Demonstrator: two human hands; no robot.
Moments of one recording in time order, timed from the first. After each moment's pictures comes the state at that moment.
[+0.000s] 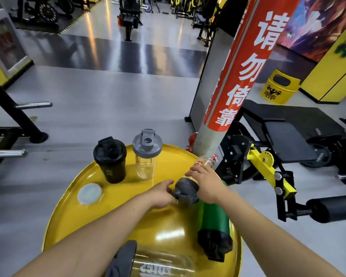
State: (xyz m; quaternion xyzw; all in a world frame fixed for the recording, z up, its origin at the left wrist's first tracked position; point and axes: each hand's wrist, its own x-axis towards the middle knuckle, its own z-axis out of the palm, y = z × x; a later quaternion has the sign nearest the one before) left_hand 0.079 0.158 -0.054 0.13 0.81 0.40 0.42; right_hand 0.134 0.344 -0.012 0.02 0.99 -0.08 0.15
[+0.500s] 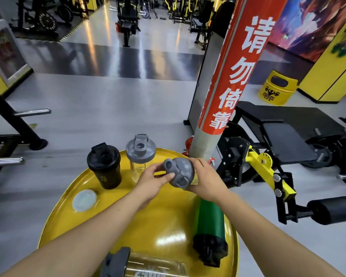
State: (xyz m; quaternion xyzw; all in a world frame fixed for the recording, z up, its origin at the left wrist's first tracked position) left_hand 0.066 0.161 -0.030 0.06 0.71 0.66 0.23; right_hand 0.130 0.361 -0.009 0.02 0.98 -0.20 -0.03
